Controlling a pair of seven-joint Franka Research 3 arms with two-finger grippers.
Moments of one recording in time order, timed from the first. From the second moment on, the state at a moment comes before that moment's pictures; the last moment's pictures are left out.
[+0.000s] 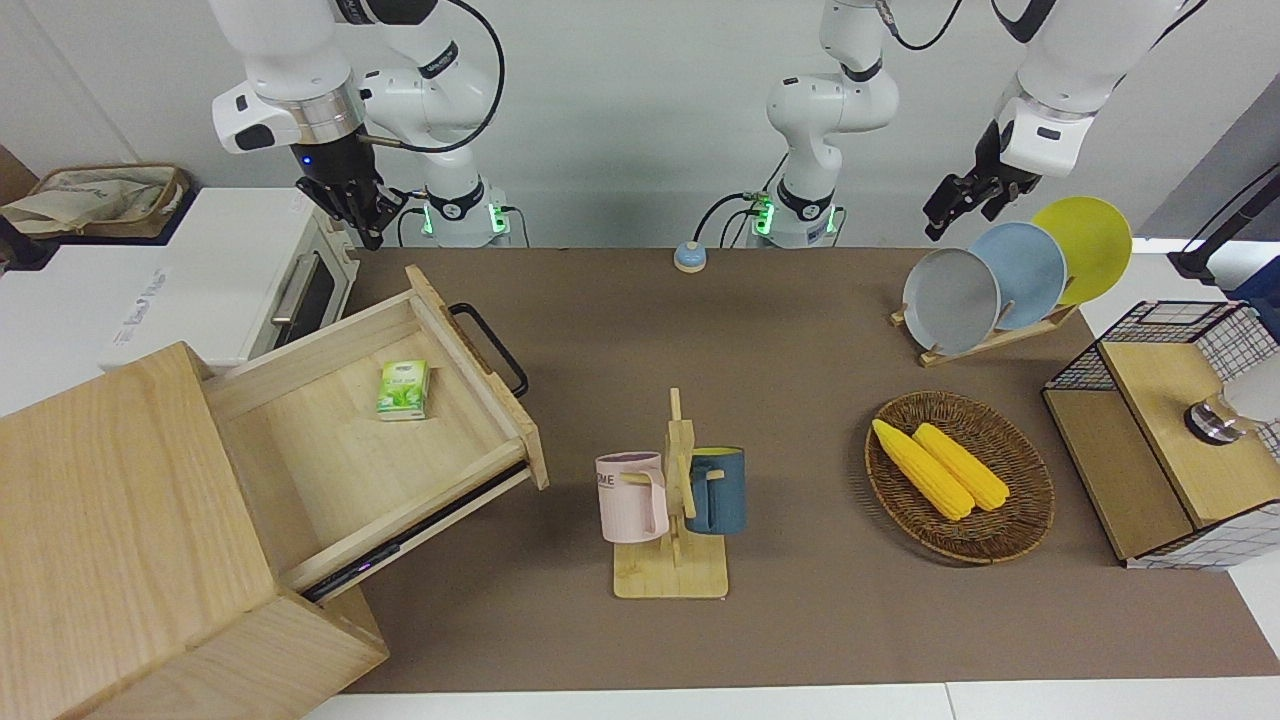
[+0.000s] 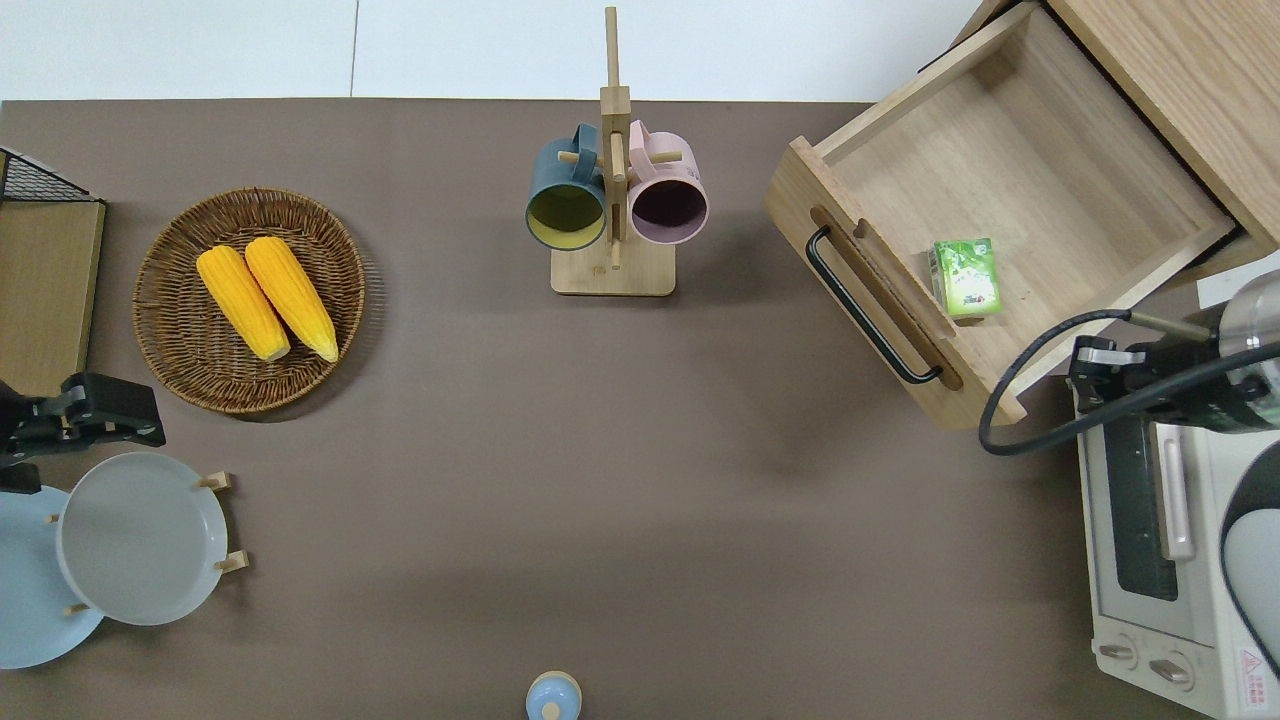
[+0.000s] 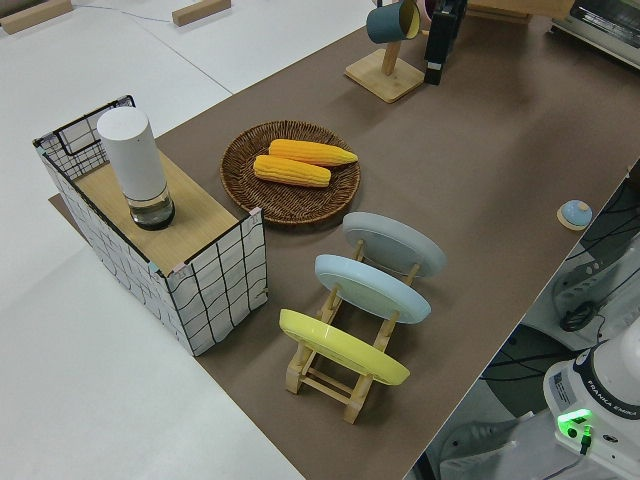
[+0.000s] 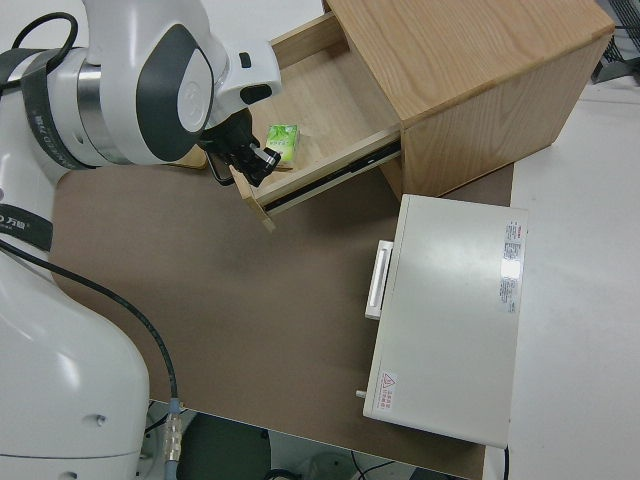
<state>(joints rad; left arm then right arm) 0.02 -0.10 -0.02 -1.64 0.00 1.44 -0.33 -0.03 -0.04 0.12 -1.58 -0.03 1.48 0.46</state>
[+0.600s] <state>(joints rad) 0.02 -0.10 -0.02 -1.64 0.00 1.44 -0.33 0.02 -0.04 0.24 -1.60 0.07 1.48 0.86</state>
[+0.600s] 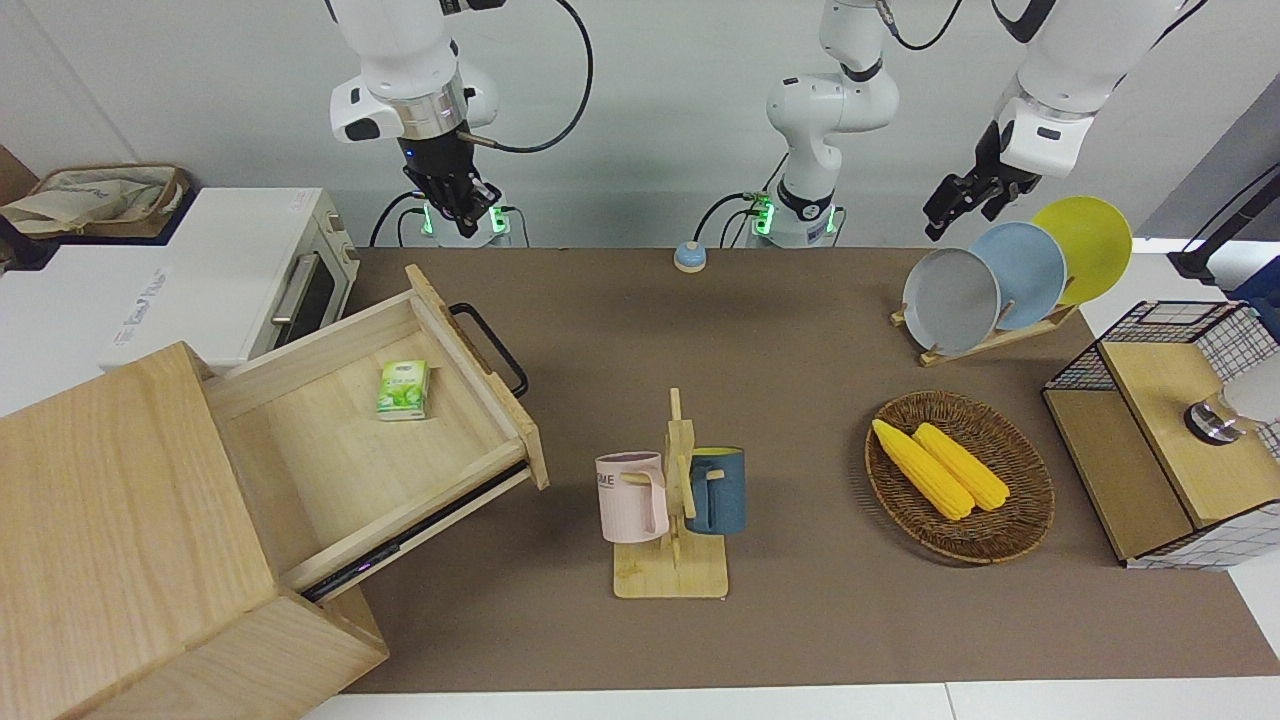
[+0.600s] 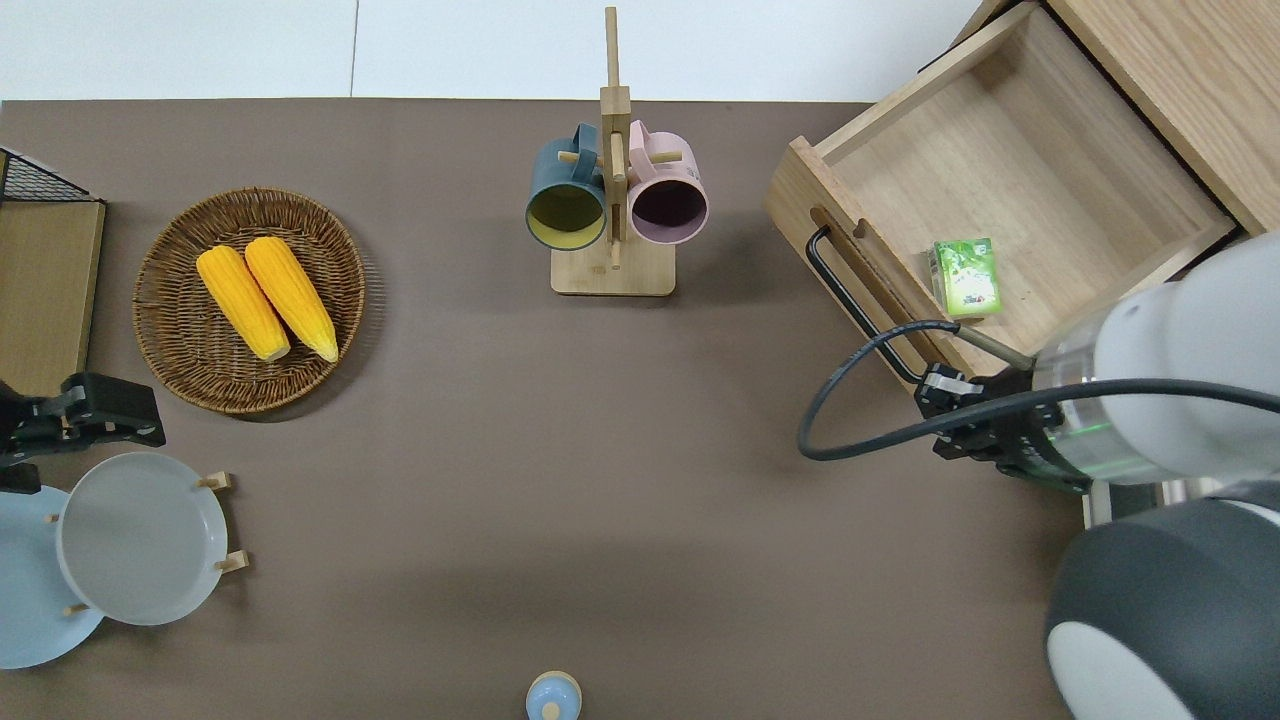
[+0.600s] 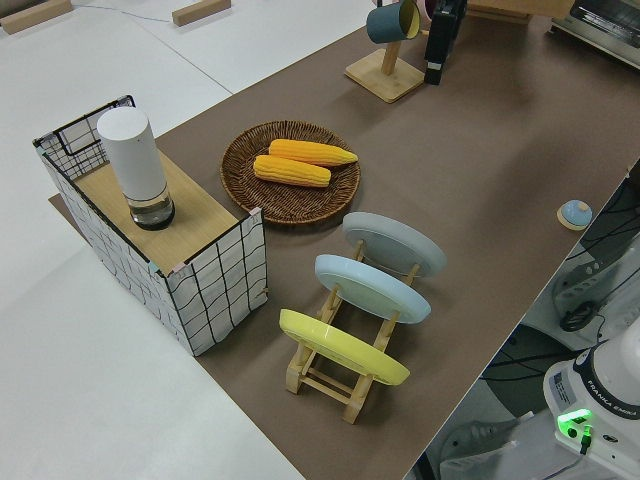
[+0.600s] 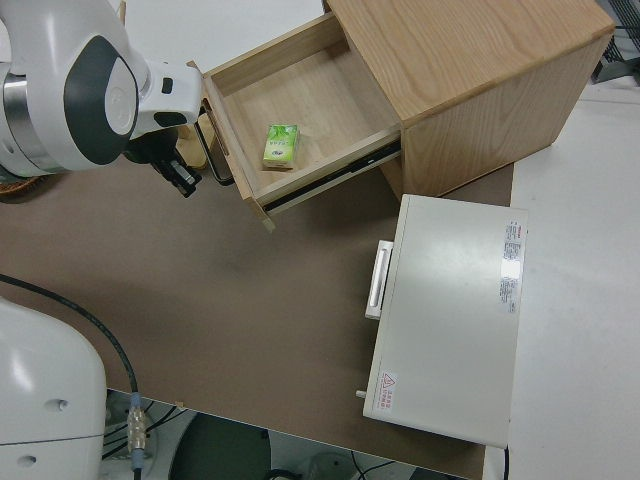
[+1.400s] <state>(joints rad) 0.02 -0.10 -0.02 -1.64 0.00 1.44 -0.33 0.11 -0.02 0.27 -1.74 0.10 1.73 1.25</state>
